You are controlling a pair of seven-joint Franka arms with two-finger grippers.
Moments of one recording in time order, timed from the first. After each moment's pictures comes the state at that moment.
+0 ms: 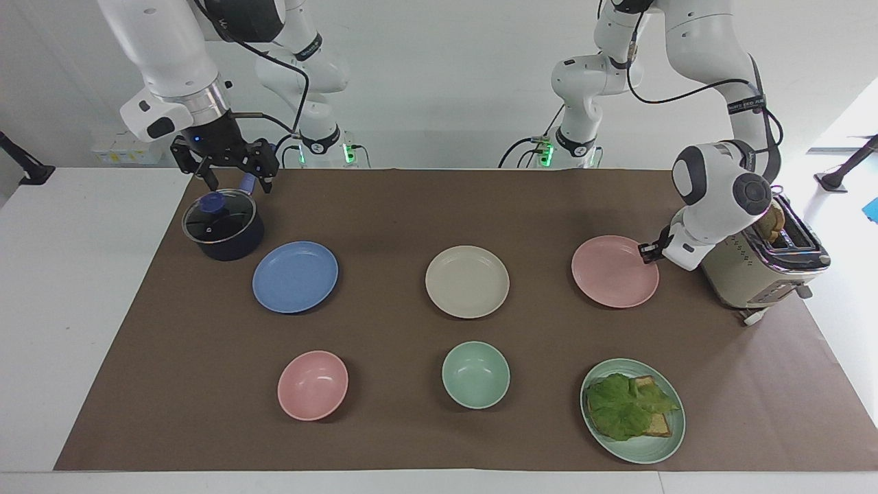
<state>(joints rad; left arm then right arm) 0.09 0.17 -0.04 -2.02 0.00 1.90 -0.03 -0.07 0.03 0.12 -1.52 -0.02 1.53 0.10</state>
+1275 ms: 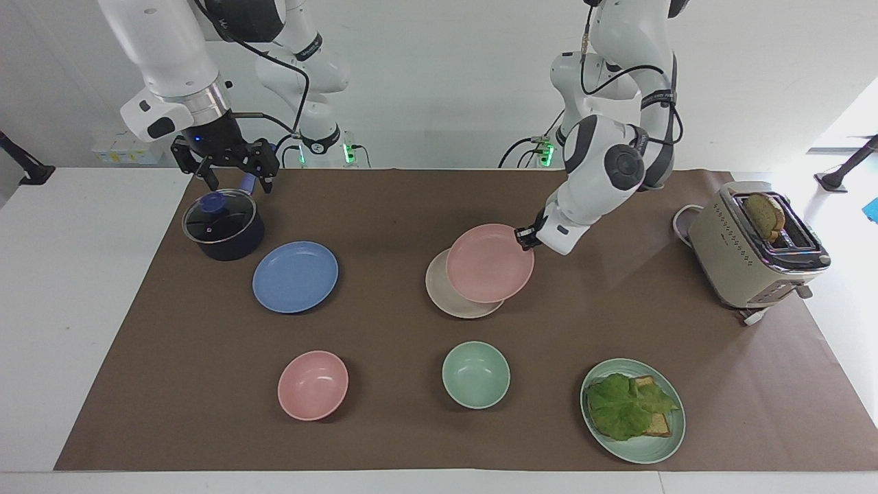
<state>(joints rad) -0.38 0.20 -0.07 -1.95 -0.31 2.02 -0.48 -0.07 0.03 0.12 -1.52 -0.02 1.53 0.10</state>
